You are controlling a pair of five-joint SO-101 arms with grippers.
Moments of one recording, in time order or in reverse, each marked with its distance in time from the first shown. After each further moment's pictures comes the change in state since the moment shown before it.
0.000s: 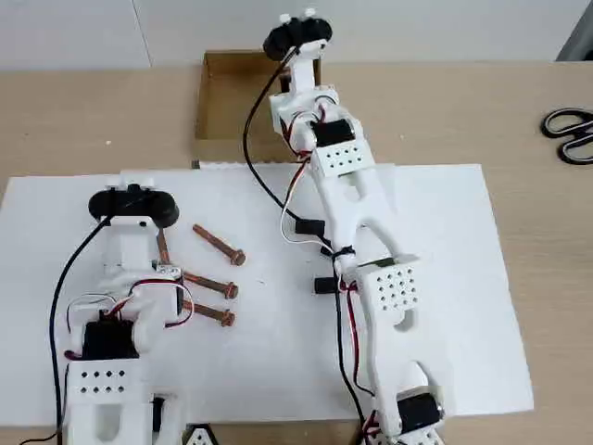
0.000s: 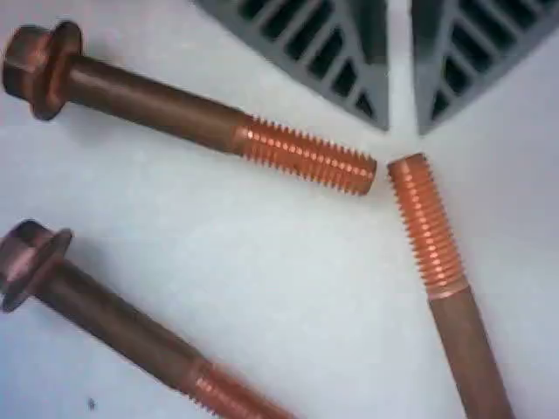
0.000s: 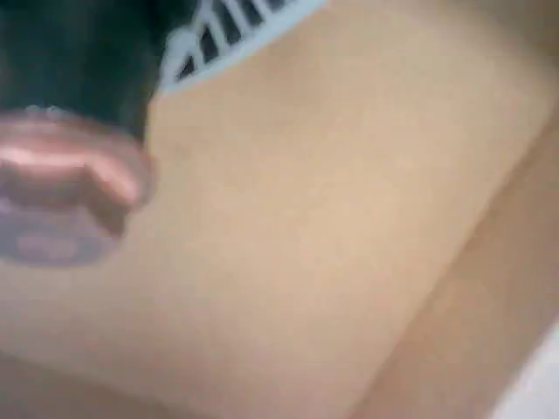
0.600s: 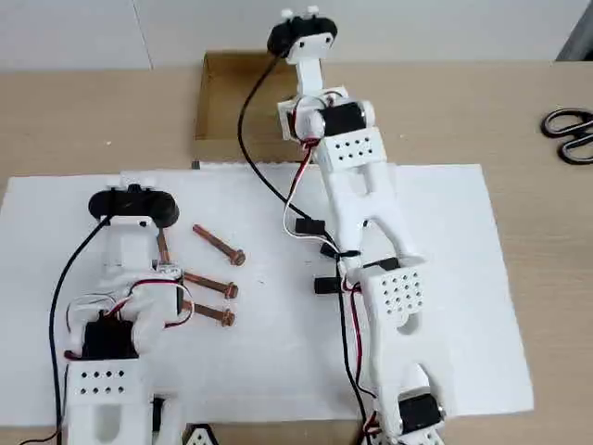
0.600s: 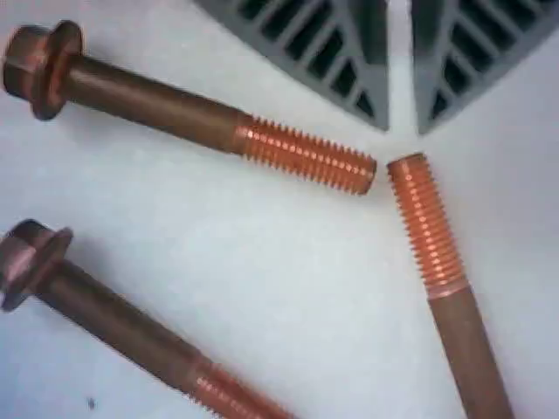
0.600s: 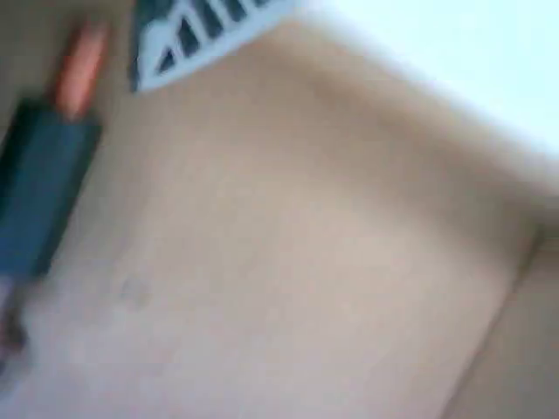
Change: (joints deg) left arm 0.0 0.0 0.0 0.0 0.0; right arm 0.5 -4.8 -11.3 31.4 0.4
